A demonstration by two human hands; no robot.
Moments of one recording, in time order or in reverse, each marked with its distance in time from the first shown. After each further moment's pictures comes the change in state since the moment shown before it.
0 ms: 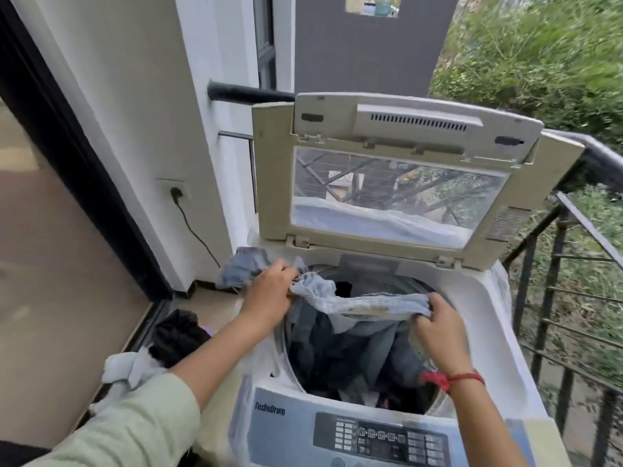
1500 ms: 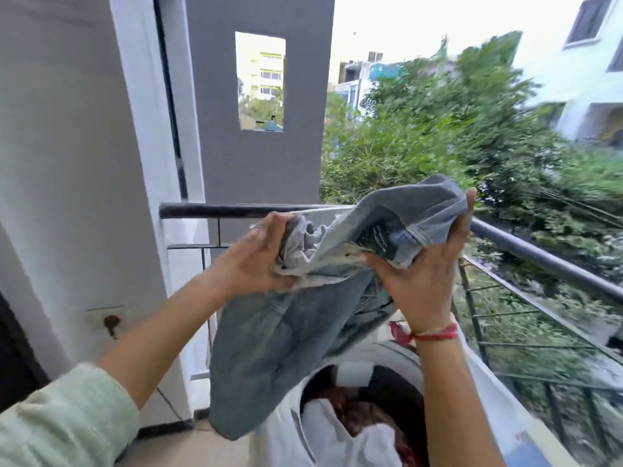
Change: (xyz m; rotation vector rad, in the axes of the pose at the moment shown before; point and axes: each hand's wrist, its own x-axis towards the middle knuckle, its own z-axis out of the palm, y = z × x) left_hand 0.117 -0.030 -0.226 -0.213 0.126 0.828; right_hand -0.003 -0.267 -0.048 -0.047 0.885 -0.570
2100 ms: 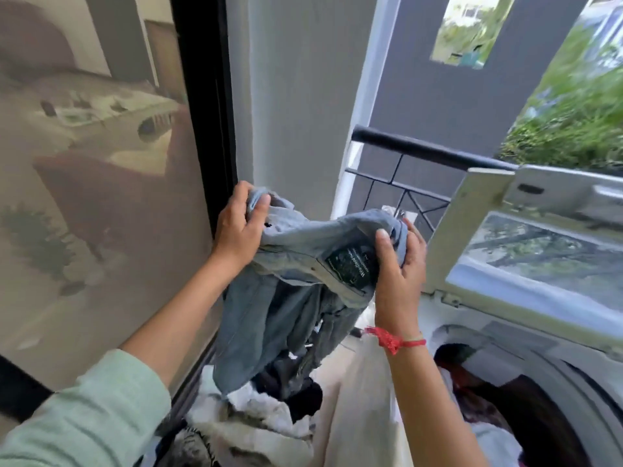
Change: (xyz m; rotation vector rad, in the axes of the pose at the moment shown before) left_hand -0.263 -0.080 -0.079 -0.036 0.712 -0.869; right_hand -0.142 -0.202 0.128 0.920 -0.546 0.668
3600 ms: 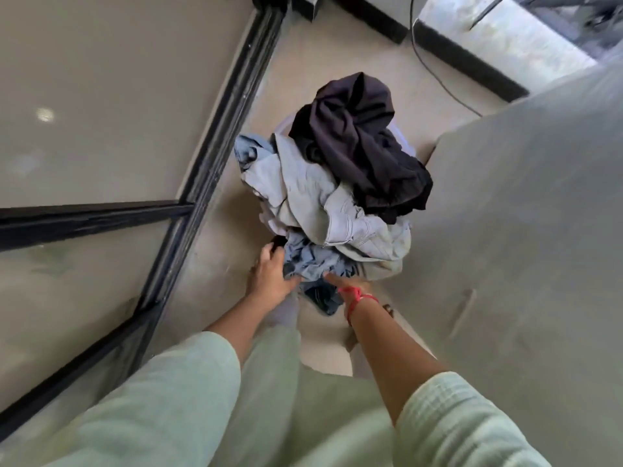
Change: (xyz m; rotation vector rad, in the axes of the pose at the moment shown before) left_hand -0.423 -0.417 0.061 0.512 -1.049 -1.072; right_hand -0.294 0.477 0.050 -0.556 -0.324 2.005
